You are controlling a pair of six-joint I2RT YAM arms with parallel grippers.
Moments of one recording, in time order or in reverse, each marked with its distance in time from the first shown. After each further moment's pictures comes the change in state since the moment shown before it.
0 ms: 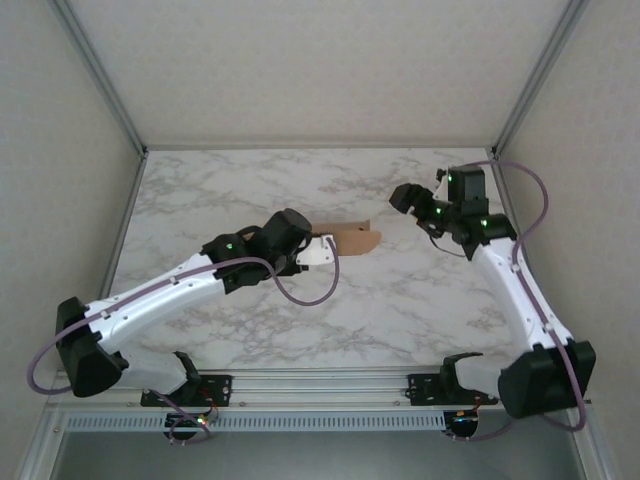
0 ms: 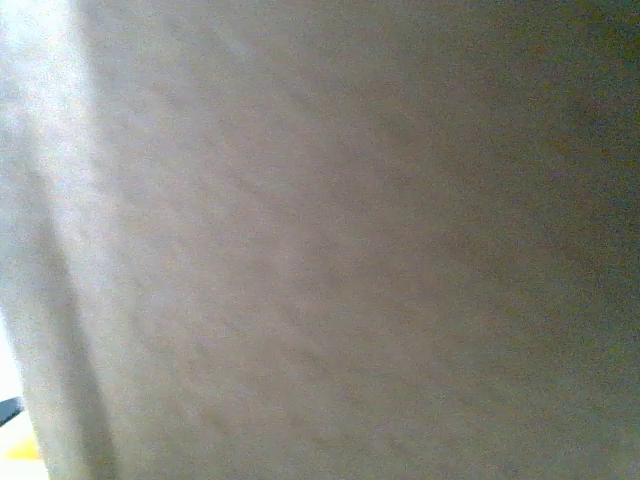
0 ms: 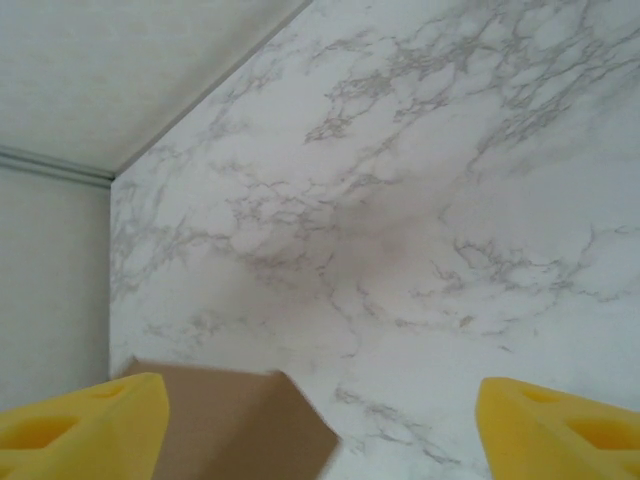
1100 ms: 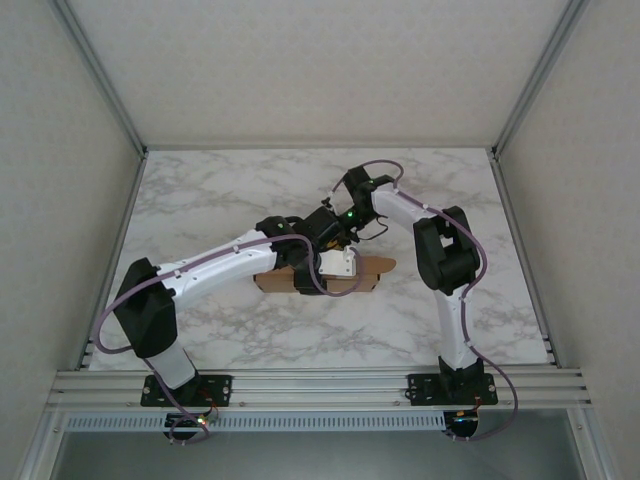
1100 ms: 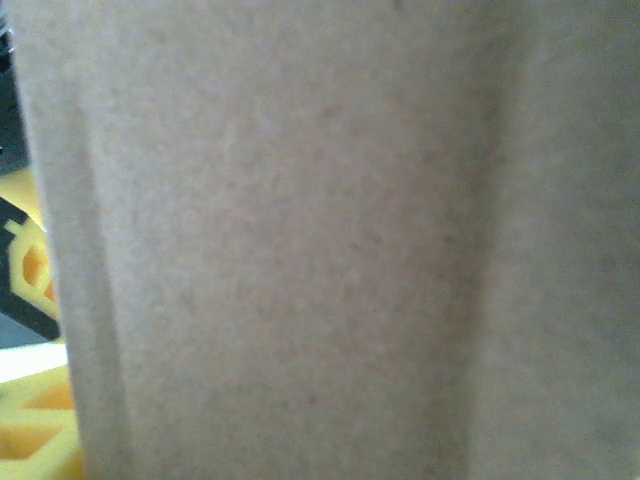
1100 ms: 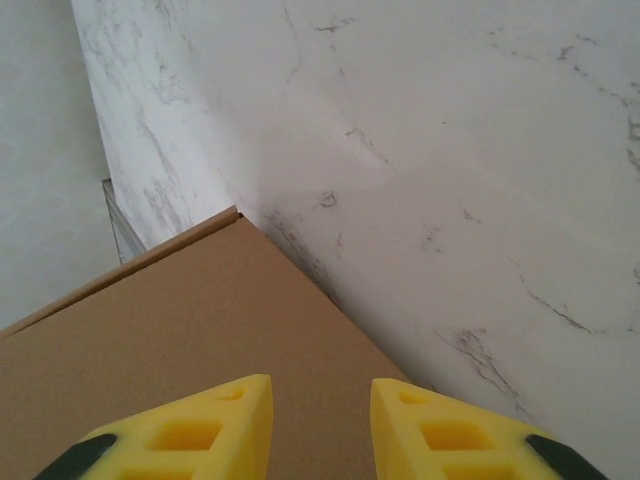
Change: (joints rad) left arm 0.037 0.328 0.155 -0.174 0.331 -0.075; right arm 0.290 0.902 0.493 -0.280 -0.502 -0.448
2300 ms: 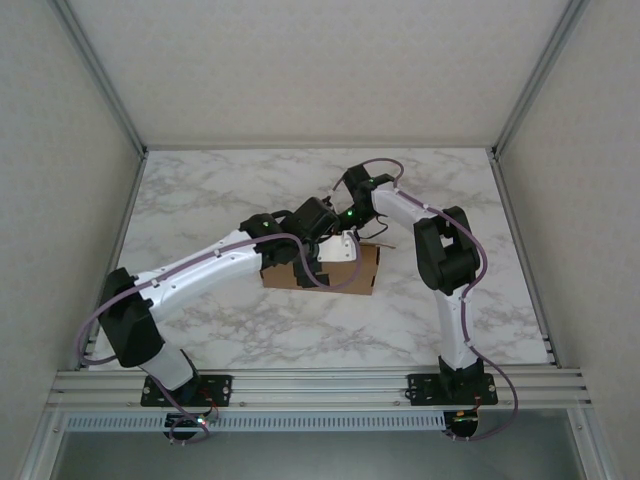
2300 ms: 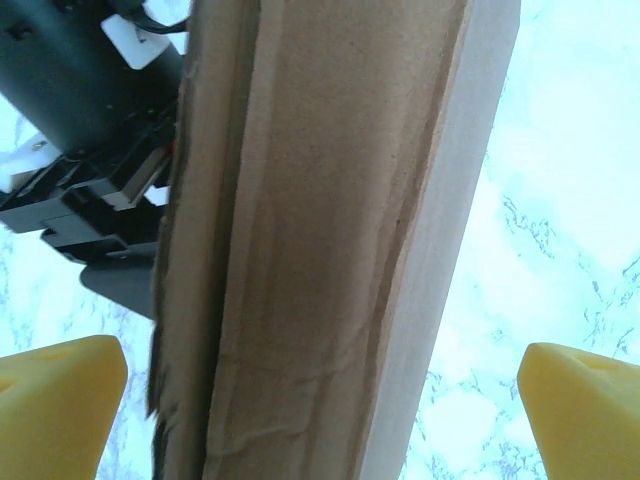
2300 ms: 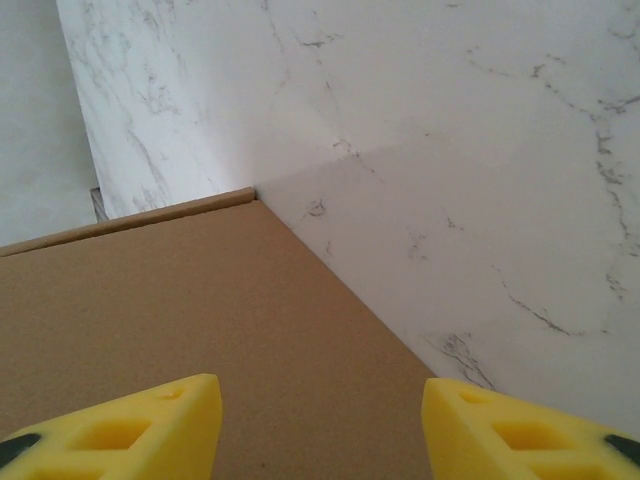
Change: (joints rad) left arm -0.005 -0.097 0.020 0.072 -0.105 -0.022; right arm 0.000 -0.001 0.018 -0.006 0.030 0.010
